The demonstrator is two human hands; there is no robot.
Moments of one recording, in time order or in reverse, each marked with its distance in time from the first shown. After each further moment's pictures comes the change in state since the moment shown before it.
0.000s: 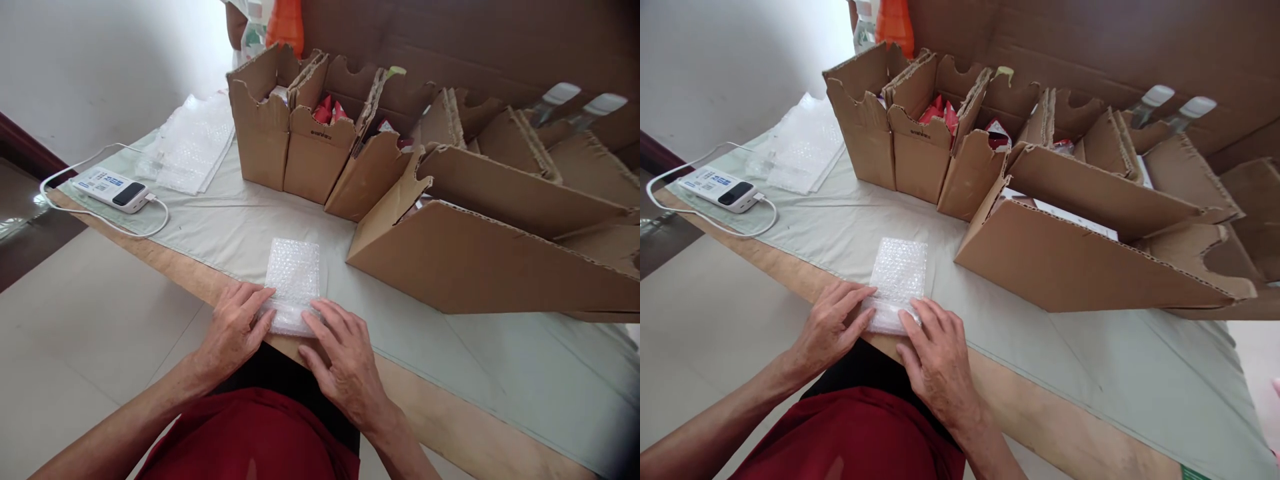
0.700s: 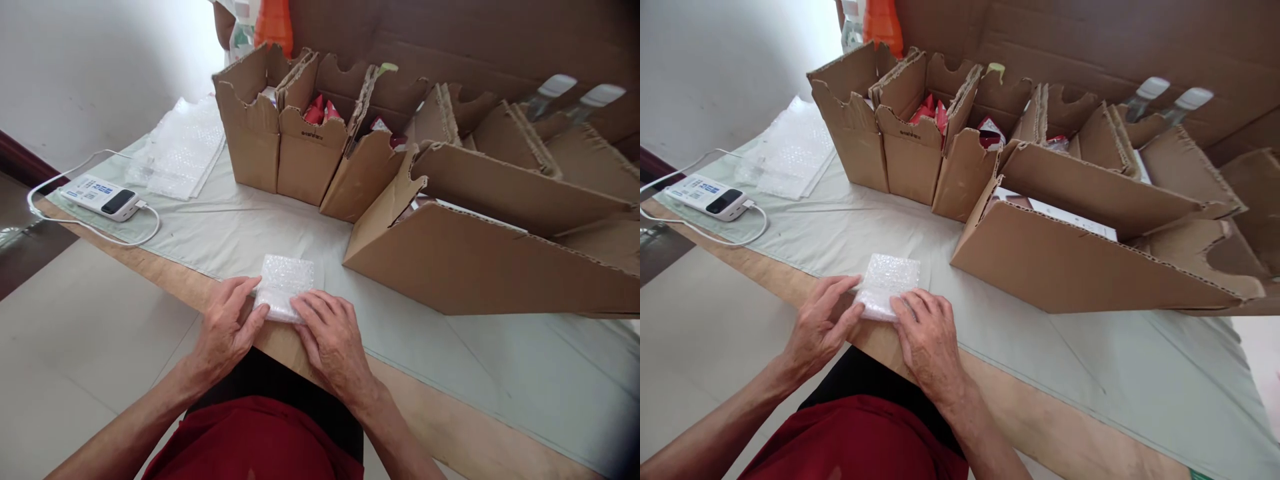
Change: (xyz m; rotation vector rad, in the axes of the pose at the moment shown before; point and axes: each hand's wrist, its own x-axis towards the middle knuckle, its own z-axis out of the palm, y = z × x) left_hand 0.006 -0.003 -0.002 -0.122 0.102 -0.155; right_hand 0.027 0.007 0.010 -0.006 0.005 0.010
